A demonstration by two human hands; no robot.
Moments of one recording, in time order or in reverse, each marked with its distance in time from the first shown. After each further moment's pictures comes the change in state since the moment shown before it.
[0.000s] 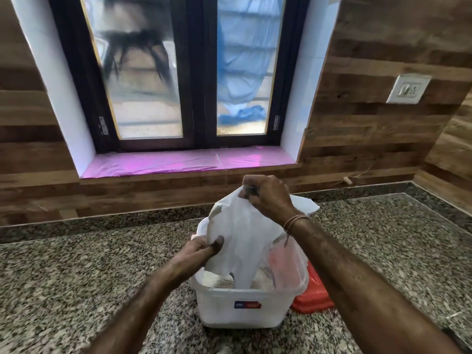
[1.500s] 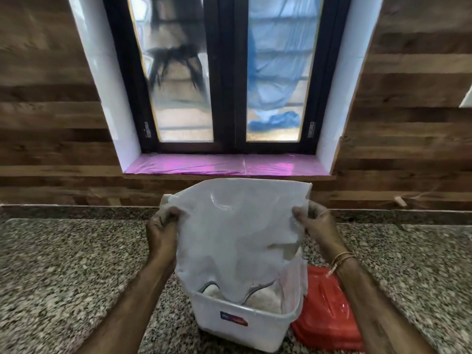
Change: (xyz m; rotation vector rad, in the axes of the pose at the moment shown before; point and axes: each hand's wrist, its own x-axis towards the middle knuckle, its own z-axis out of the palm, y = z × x) left_hand 0.027 0.011 0.009 -0.326 1.041 0.453; right_hand -0.019 0.155 0.020 1.167 -0.085 0.323
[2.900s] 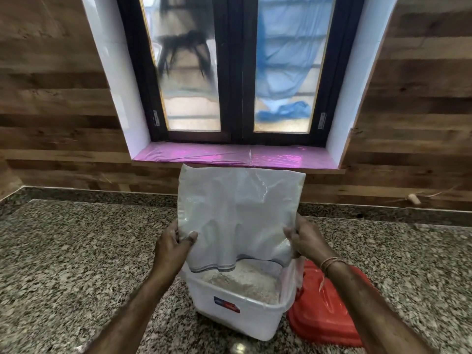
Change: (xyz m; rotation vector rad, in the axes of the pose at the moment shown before) left_hand -0.051 -0.029 -0.018 0.512 -0.150 -0.123; right_hand -0.014 0.028 -0.001 -0.742 -0.209 0.092
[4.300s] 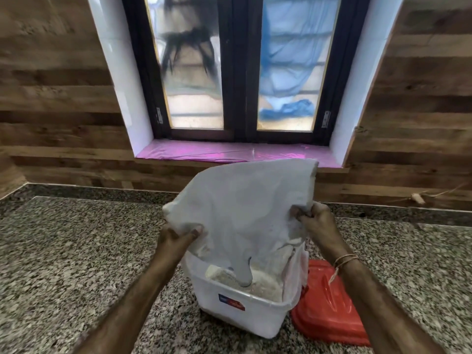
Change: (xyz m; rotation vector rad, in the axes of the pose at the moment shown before) left_hand -0.001 0.014 -0.008 -0.319 -0.069 -0.100; right_hand -0.001 -0.014 -0.015 0.508 0.183 -0.082
